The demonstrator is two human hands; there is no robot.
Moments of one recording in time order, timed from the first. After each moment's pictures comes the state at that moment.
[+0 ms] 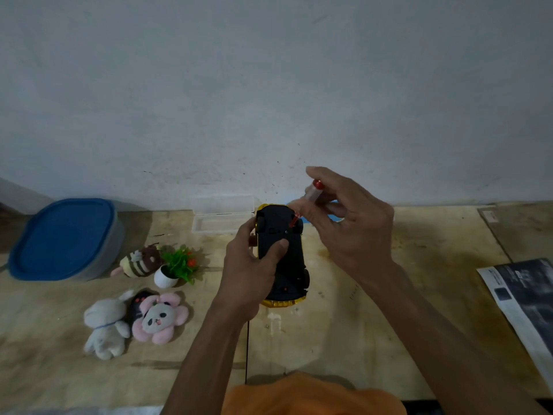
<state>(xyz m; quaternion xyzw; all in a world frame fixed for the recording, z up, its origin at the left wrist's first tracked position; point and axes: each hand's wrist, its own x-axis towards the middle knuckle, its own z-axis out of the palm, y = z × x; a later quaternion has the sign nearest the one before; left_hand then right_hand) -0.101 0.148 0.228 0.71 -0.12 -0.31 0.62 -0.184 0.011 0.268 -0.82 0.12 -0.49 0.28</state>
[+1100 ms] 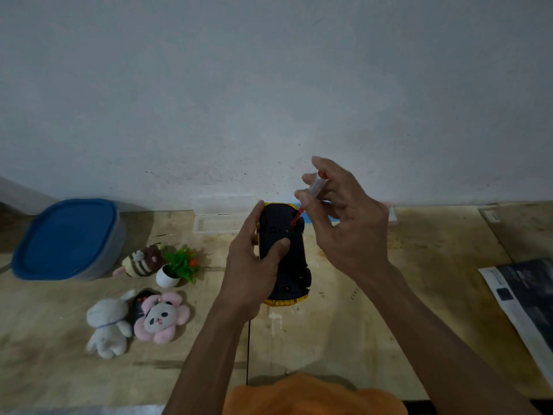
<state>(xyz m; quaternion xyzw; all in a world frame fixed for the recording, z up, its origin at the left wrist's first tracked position) -0.102 0.152 0.228 0.69 -0.17 -0.30 0.64 -0.180 0.014 0.261 -0.79 0.13 -0.48 0.36</state>
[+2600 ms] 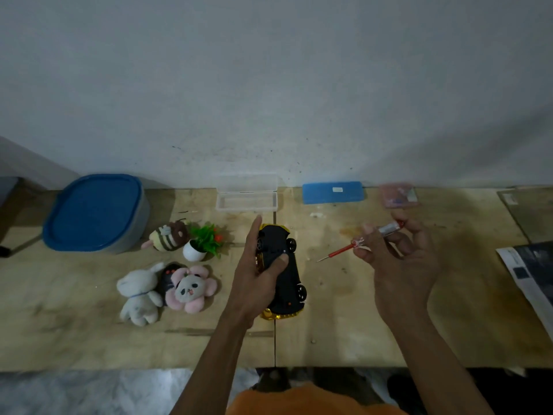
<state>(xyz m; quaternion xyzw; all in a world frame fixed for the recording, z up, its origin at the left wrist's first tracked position) -0.094 0.234 0.167 0.69 -0.15 -0.34 0.62 -0.228 0.091 0.223 -0.48 0.40 -0.45 0.63</state>
